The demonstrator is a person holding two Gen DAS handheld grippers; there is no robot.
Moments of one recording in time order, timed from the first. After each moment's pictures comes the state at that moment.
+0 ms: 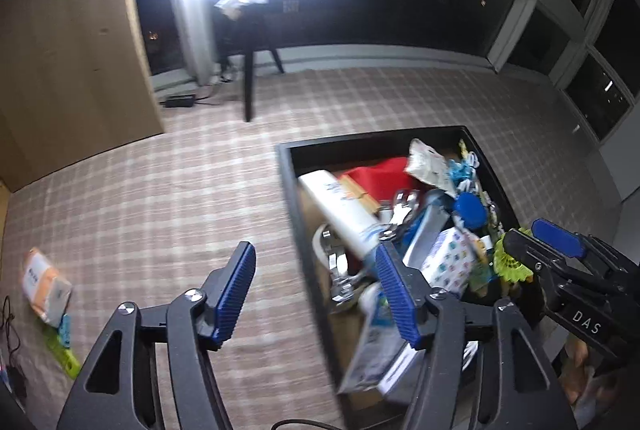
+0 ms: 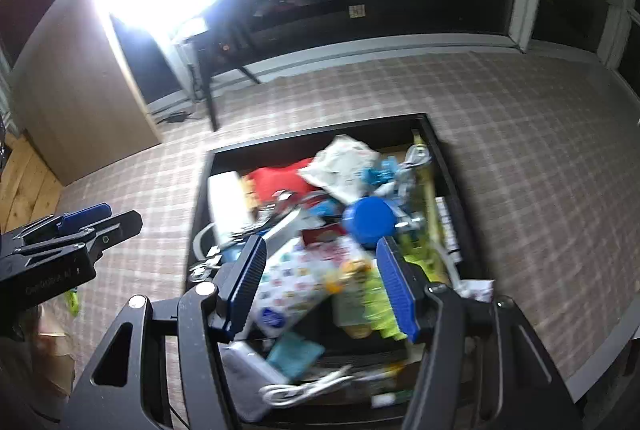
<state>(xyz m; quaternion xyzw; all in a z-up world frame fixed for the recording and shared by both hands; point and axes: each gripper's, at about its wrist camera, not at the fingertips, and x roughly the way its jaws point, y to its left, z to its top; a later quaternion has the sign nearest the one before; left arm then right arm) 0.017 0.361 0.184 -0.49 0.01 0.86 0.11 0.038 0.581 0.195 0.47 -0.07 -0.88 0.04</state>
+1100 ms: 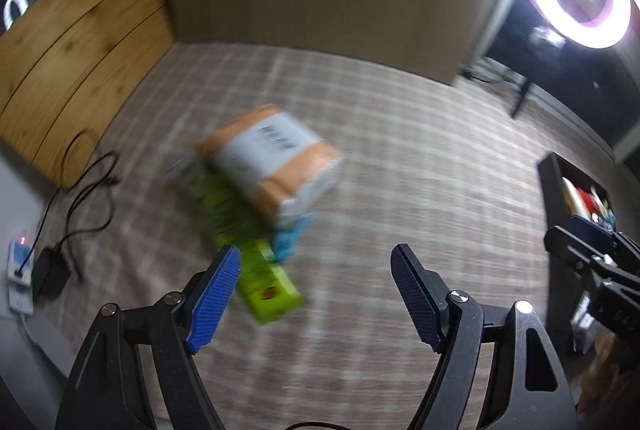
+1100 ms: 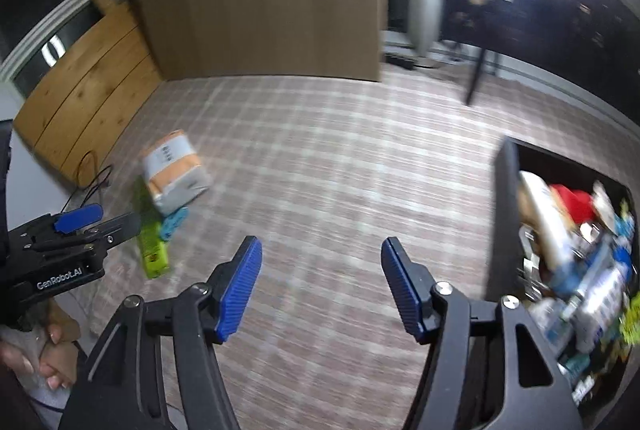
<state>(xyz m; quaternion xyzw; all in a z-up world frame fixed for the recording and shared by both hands) 0.104 0.018 0.125 -0.51 -0.11 0.84 -0.11 0.050 0.257 0.168 0.48 0.05 -0.84 0.23</state>
